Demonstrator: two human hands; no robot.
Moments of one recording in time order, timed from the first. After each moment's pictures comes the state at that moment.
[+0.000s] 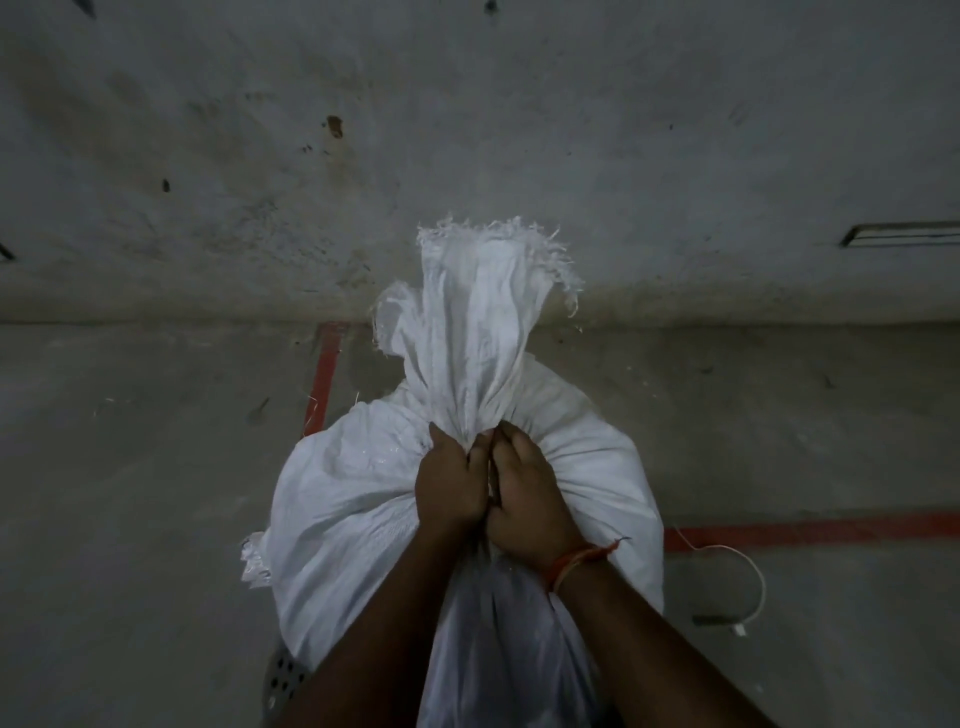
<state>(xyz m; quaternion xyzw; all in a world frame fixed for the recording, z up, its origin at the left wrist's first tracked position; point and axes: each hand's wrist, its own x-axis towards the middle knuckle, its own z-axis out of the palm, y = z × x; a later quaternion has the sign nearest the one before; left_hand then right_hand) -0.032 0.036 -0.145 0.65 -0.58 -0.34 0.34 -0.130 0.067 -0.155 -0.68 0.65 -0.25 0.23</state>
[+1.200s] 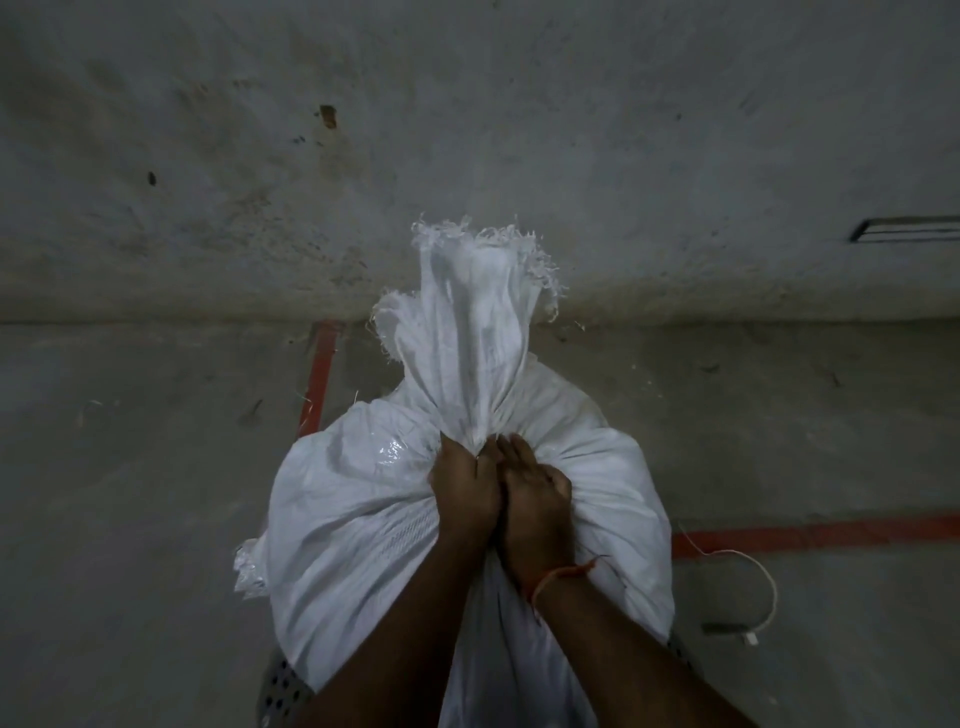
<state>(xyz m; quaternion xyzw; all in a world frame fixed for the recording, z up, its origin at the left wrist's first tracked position) -0.047 0.016 -0.194 0.62 -0.50 -0.42 0.44 -0.122 0.052 -0.216 -0.66 0.71 -0.23 0.08</state>
